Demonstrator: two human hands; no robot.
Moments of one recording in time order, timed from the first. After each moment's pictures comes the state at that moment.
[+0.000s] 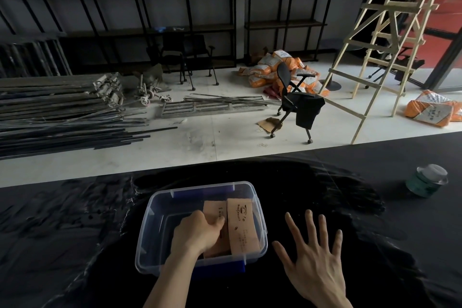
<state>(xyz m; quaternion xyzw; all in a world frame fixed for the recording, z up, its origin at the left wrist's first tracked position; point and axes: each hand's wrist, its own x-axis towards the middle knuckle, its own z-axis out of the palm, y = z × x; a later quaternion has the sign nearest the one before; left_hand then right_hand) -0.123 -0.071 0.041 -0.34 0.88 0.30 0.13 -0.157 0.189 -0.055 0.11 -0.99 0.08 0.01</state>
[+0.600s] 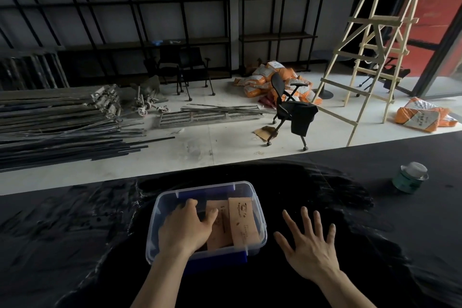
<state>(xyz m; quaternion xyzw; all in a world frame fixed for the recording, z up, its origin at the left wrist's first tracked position) -0.087 -0.081 0.082 -0.27 0.94 0.20 0.02 -0.161 0.184 -0.019 0.10 -0.99 0.09 -0.10</state>
